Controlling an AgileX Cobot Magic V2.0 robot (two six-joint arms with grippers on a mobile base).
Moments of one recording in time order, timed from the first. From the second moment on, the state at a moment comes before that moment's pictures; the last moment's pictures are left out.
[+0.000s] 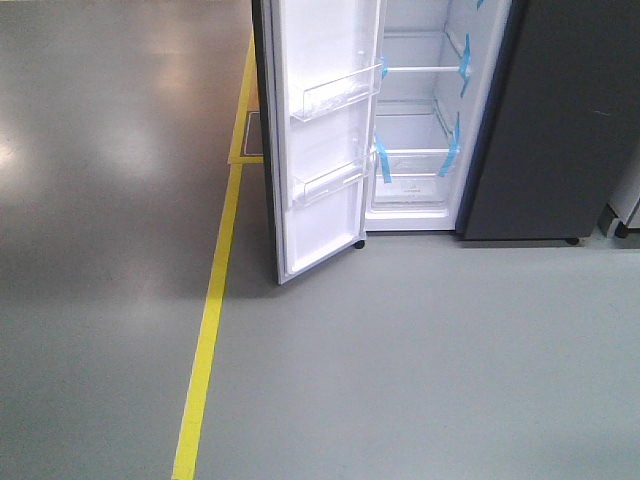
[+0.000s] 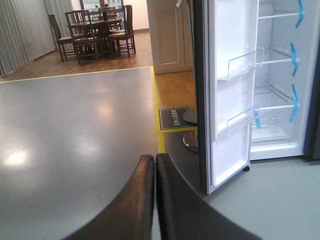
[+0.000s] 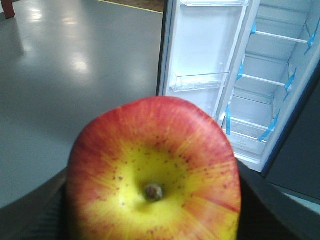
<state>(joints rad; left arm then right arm) 0.02 -0.01 0.02 -0.03 0.16 0.05 0.00 0.87 -1.37 0.38 0.96 -0.38</state>
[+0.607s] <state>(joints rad) 0.02 -0.01 0.02 -0.03 0.16 0.05 0.00 0.87 -1.37 0.38 0.96 -0.38</state>
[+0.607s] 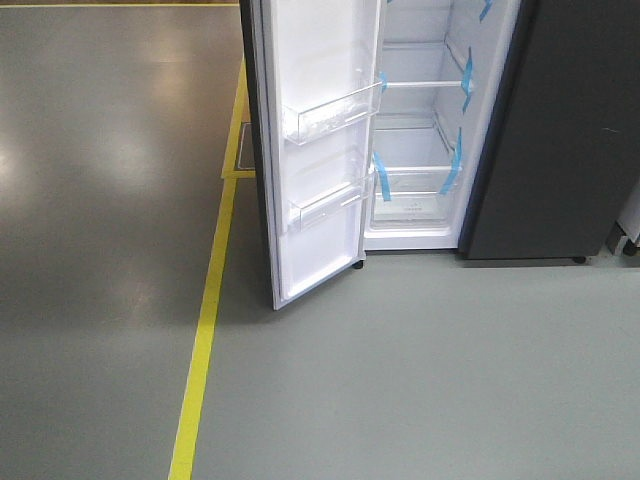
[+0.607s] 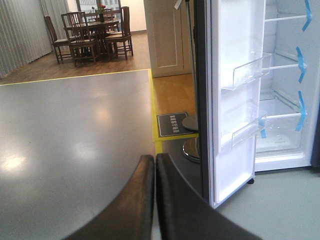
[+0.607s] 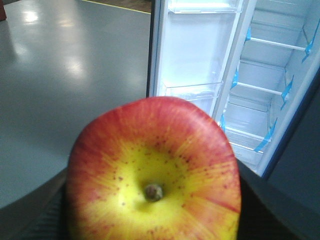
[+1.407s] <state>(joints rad) 0.02 -0.01 0.02 -0.03 0.16 0.05 0.00 0.87 -1.37 0.38 0.96 -0.38</state>
